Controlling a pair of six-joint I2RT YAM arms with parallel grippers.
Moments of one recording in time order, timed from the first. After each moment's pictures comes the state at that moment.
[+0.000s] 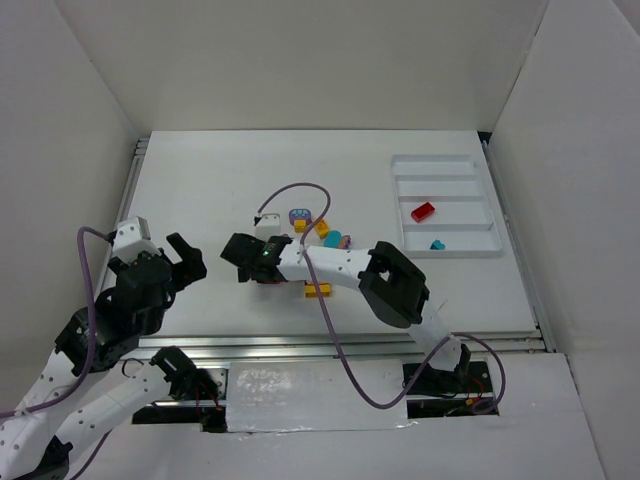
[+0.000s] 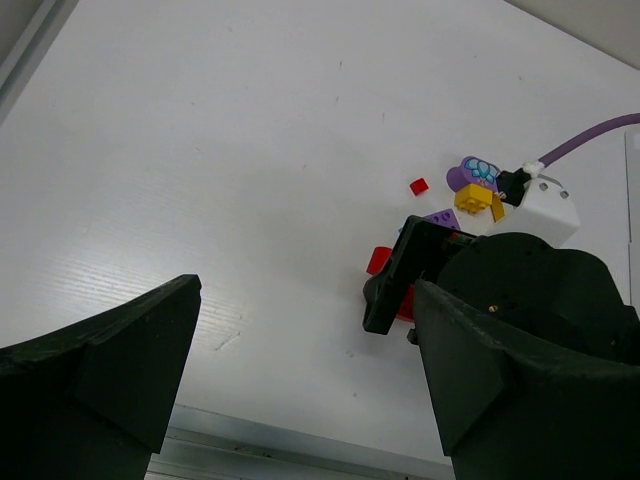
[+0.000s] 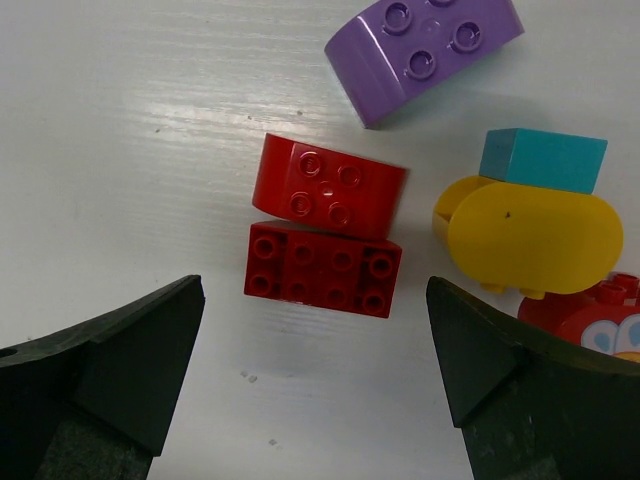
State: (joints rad) left arm -0.67 0.53 0.94 -0.93 -0.75 -0.71; right arm 1.12 2.18 1.76 -0.69 0.54 0.95
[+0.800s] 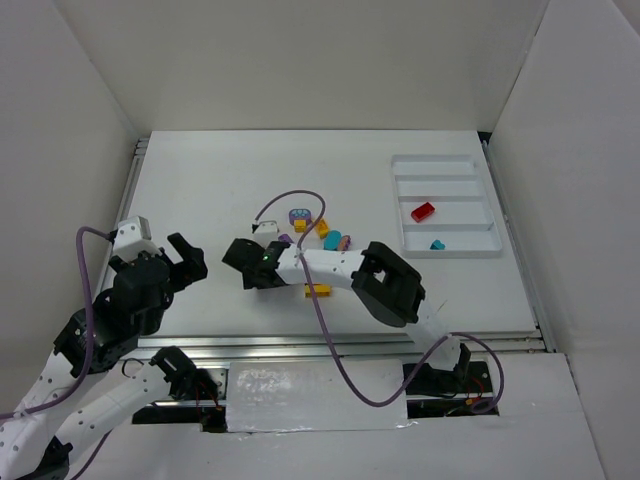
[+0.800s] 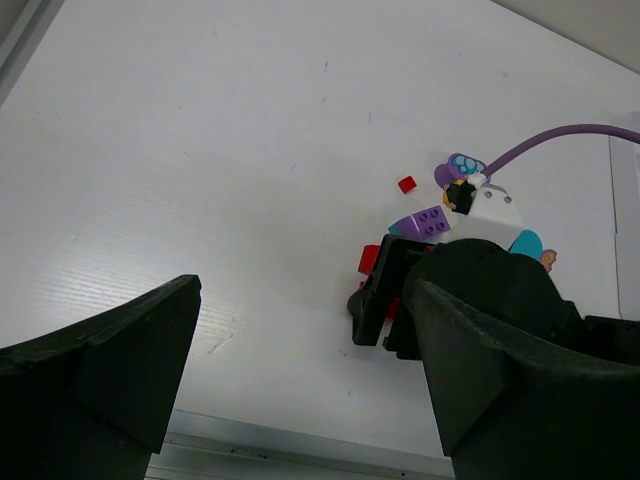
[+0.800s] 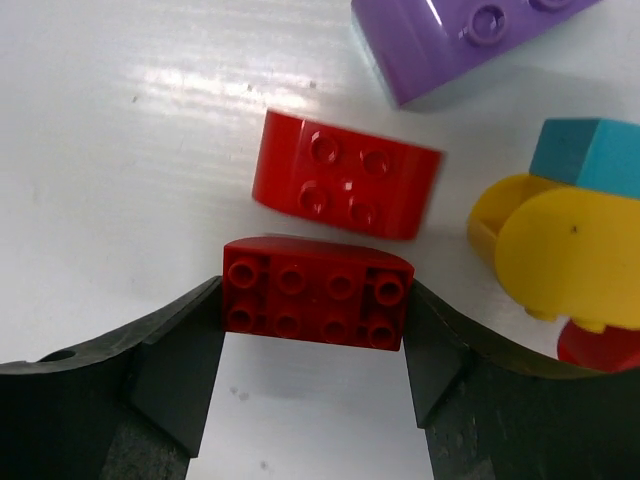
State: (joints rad) left arm -0.67 0.52 0.94 -0.91 -0.72 -0.68; right arm 1.12 2.24 1.74 -0.64 0.49 0.93
